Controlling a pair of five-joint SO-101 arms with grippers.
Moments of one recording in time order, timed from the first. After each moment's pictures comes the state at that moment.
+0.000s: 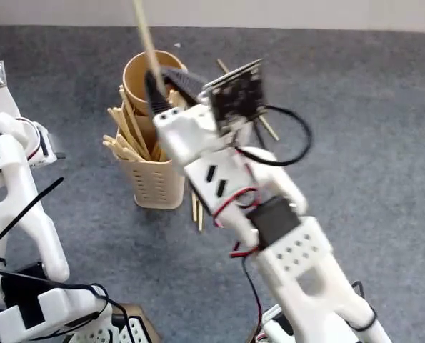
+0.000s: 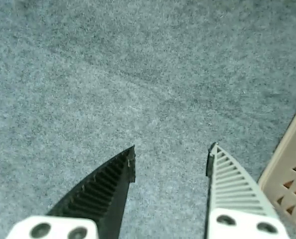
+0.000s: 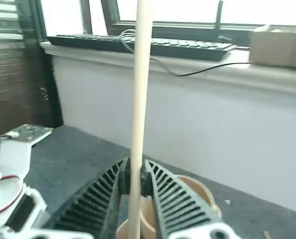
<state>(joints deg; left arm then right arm) -32.0 -8.3 8.6 76.9 1.4 -41.0 -38.5 27.5 13.6 -2.2</state>
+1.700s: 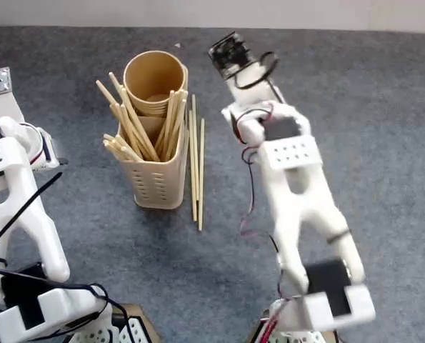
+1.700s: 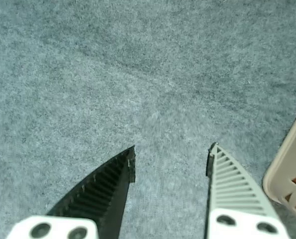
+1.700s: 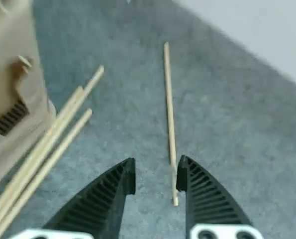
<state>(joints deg) -32.3 -8.3 12.4 74.8 0.2 -17.8 0.5 9.6 38.2 24.9</state>
